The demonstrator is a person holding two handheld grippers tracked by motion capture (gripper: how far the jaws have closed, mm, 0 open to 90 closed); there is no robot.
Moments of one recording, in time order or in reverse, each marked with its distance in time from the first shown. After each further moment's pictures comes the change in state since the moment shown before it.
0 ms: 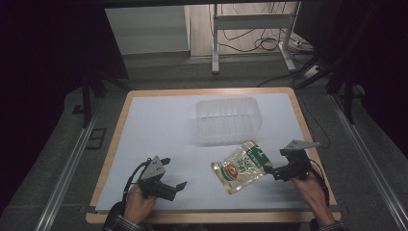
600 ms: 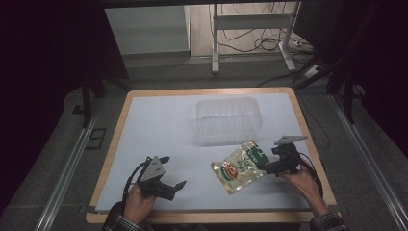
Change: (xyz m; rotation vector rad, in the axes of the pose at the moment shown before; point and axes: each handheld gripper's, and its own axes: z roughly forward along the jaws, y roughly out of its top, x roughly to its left) left arm 0.000 0.000 -0.001 -0.016 0.019 0.049; right arm -0.005 0.012 0.028 0.077 0.053 0.047
